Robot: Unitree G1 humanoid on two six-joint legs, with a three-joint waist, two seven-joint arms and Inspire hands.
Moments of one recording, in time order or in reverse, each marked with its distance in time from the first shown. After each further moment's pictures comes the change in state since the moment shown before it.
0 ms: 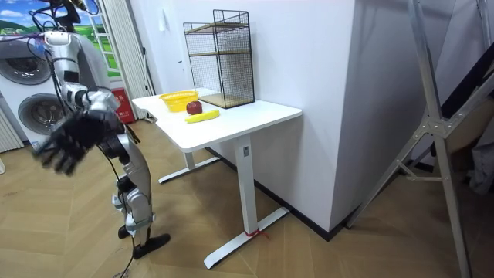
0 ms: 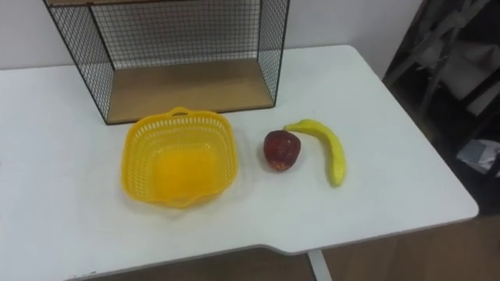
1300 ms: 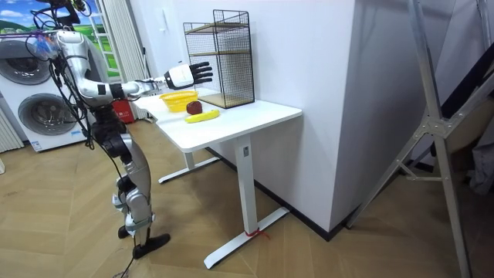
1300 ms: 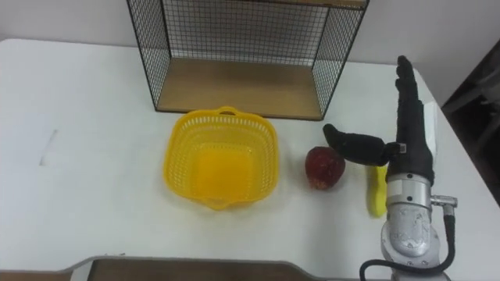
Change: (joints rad) left arm -0.045 0.017 -0.221 0.038 0.019 -0.016 -0.098; right arm 0.022 -0.008 0.745 -0.332 -0.636 0.033 0.836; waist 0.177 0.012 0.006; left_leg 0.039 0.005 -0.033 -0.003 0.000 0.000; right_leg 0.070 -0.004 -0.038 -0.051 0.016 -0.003
